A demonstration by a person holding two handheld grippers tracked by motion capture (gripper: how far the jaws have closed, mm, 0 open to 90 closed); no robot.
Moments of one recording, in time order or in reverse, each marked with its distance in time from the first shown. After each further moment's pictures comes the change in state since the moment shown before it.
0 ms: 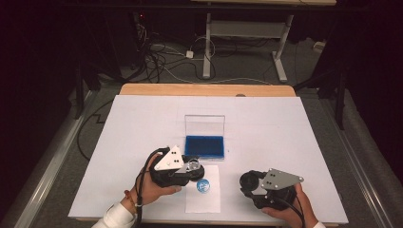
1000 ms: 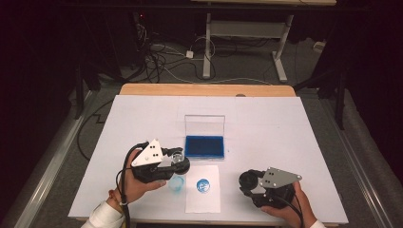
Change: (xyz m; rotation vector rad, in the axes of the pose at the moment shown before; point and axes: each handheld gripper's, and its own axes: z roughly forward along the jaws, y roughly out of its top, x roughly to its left) left arm 0.013 -0.008 -0.037 -0.051 0.077 -0.035; right arm -0.002 0.001 0.004 0.005 0.005 0.001
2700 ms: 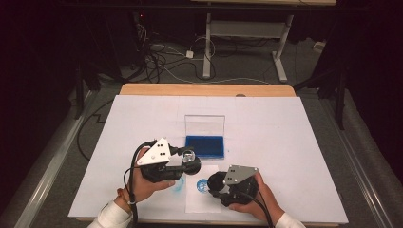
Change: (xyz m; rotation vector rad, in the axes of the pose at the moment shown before) left arm -0.010 0.019 0.012 -0.083 -0.074 -0.002; right arm 0.030 0.041 0.069 0.030 0.157 -0.047
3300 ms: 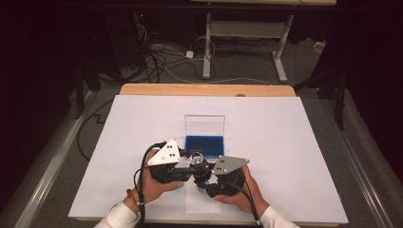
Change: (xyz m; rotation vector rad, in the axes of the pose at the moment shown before) left arm -0.005 -0.001 0.020 -0.006 -0.028 -0.016; right arm -0.002 0.033 0.017 -0.134 0.021 0.043
